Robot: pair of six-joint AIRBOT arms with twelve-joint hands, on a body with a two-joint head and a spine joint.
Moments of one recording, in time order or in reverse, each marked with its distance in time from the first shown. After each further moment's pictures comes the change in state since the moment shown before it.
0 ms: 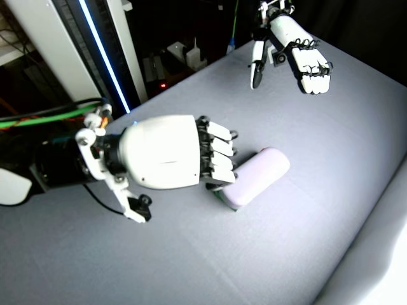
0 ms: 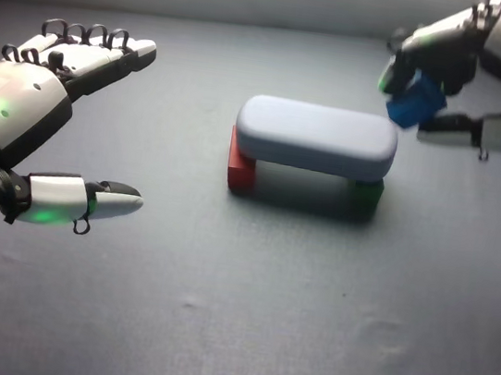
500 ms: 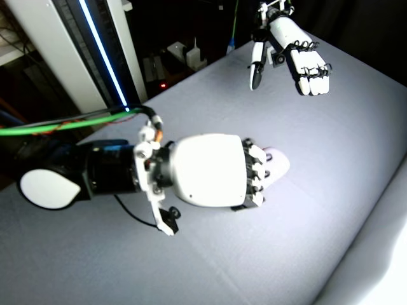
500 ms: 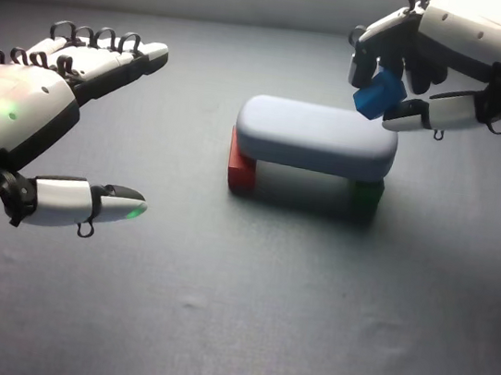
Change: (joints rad) left arm -0.006 -0.005 0.006 0.018 0.016 -0.008; right arm 0.080 -0.143 0.132 -0.086 -0.207 0.035
